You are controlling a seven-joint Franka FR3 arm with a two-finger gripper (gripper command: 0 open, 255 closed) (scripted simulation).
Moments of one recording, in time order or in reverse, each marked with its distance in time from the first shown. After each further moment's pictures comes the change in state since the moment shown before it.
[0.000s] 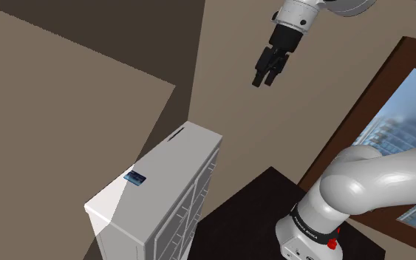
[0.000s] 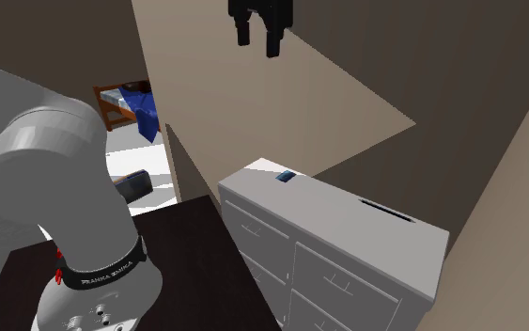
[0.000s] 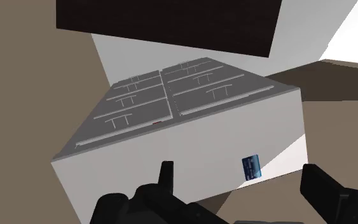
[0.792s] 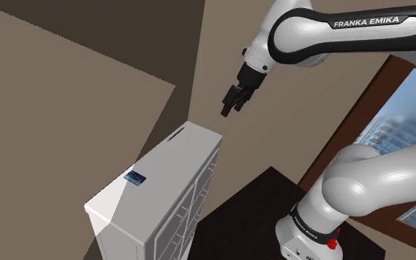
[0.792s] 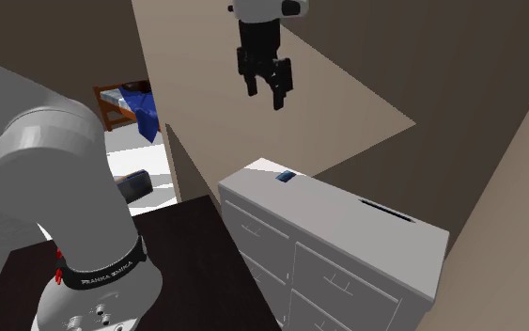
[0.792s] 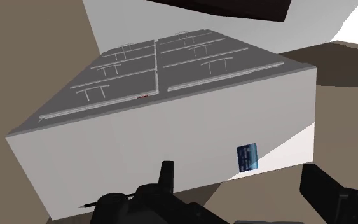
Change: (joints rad) arm 0.060 0.054 0.097 -0.279 0.077 0.443 -0.002
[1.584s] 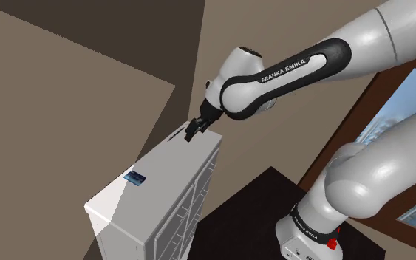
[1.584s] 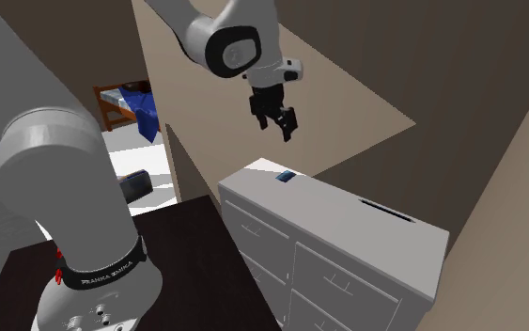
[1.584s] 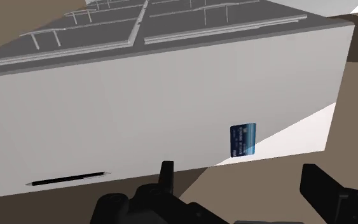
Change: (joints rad) arm 0.083 0.393 0.130 -0.079 0.086 0.612 -0.003
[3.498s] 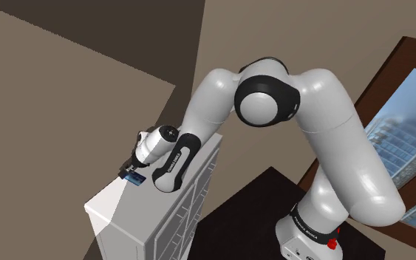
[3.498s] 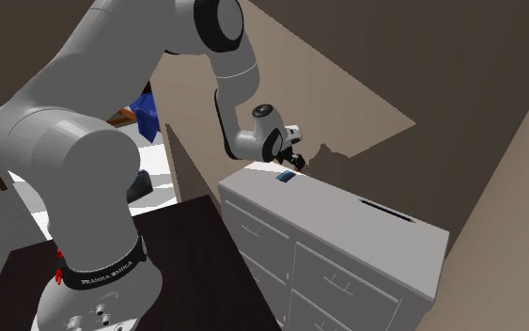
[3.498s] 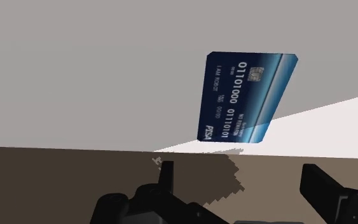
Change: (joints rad) arm 0.473 1.175 -0.336 0.701 -0.372 0.740 0.371
